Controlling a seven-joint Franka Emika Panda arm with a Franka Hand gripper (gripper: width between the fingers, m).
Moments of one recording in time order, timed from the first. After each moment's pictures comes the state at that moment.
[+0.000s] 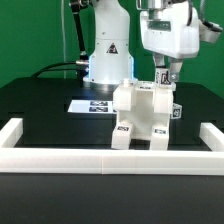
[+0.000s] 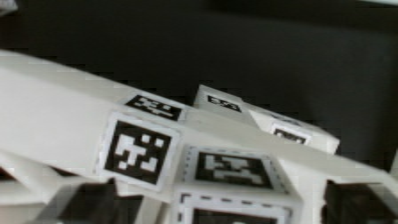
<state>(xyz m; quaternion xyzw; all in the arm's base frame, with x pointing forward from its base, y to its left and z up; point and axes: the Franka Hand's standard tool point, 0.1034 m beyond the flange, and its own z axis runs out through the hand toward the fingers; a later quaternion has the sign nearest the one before) 0.515 0.066 0.117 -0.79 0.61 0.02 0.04</state>
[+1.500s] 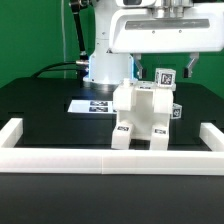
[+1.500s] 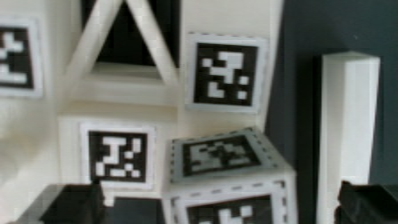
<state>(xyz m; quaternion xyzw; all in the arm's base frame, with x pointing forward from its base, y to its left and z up) 0.518 0.062 0.117 -1.00 0.02 -0.01 0.02</state>
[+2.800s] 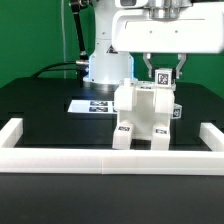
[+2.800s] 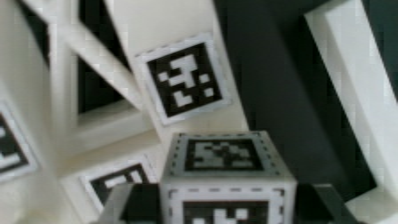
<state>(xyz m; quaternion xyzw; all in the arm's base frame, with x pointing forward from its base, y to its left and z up) 0.517 0.064 0.117 -0.96 0.27 -0.01 0.03</state>
